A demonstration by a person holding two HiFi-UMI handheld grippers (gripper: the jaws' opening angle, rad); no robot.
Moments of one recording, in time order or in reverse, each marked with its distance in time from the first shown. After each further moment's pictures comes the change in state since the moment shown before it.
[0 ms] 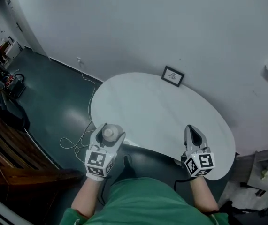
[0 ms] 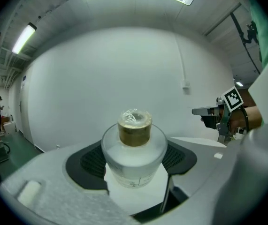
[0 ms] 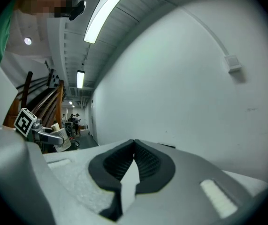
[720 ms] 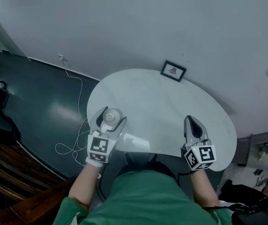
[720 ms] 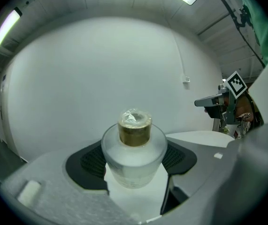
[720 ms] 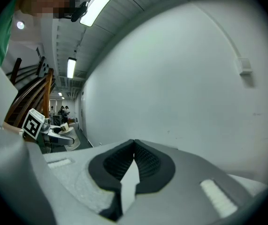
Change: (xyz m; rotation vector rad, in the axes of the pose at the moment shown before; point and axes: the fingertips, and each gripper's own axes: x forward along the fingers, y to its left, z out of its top) left arm 0.127 0.115 0.001 0.098 0.004 -0.164; right arm 0.119 0.035 0.007 -0.036 0.064 -0.130
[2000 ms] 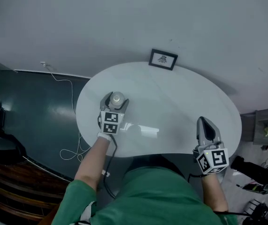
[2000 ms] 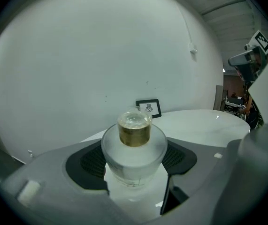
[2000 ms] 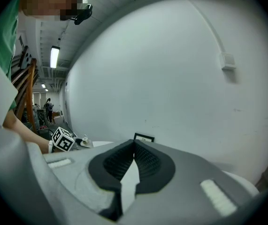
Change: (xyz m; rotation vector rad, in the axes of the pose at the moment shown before) left arm 0.215 0.002 -0.118 0.029 0.230 -0.102; right arm -0.007 -0.090 -0.029 0.032 0.122 -0.179
